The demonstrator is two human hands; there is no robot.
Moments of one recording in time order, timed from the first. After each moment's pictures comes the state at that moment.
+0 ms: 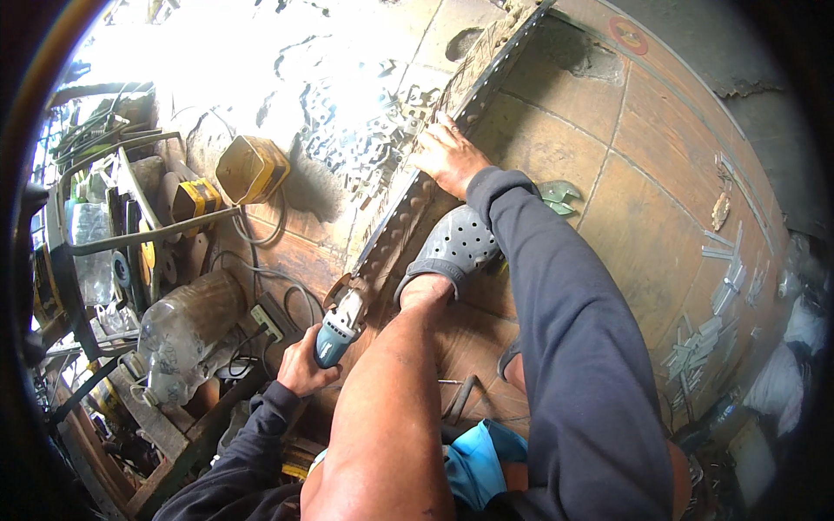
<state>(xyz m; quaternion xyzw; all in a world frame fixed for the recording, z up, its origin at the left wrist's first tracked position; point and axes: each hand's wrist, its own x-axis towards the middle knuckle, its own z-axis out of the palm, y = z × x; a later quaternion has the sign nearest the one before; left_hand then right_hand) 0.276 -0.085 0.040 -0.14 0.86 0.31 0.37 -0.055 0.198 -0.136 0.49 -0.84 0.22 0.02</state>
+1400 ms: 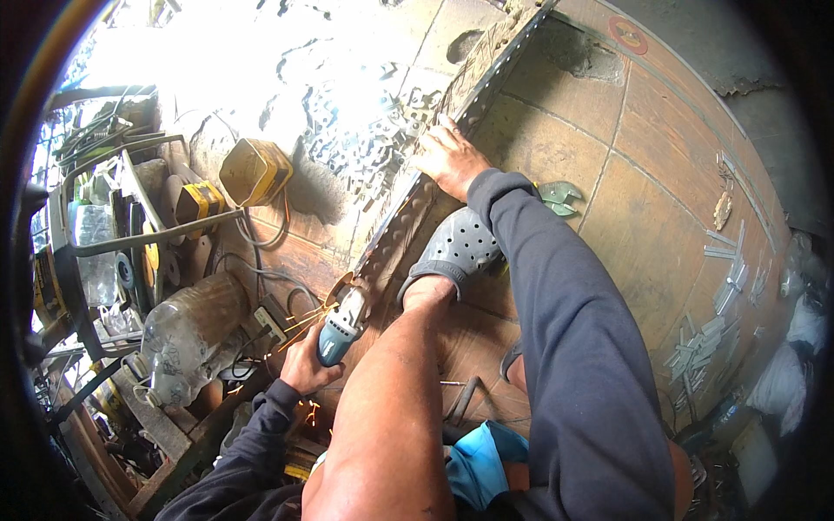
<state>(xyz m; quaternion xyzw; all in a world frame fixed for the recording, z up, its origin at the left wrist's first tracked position) 0.275 -0.086 0.035 -0.14 0.87 0.30 0.37 -0.053 0.197 -0.141 0.49 -0.84 0.22 0.06</state>
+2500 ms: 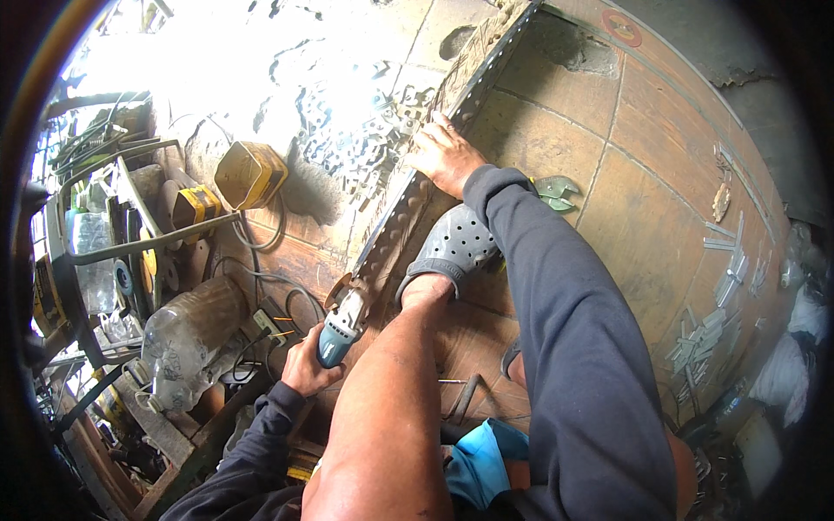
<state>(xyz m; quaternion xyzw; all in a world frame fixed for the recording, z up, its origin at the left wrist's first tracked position) 0.275 -0.085 0.033 -0.14 0.86 0.32 0.37 -0.053 0.198 -0.142 0.49 -0.85 0.19 0.02</state>
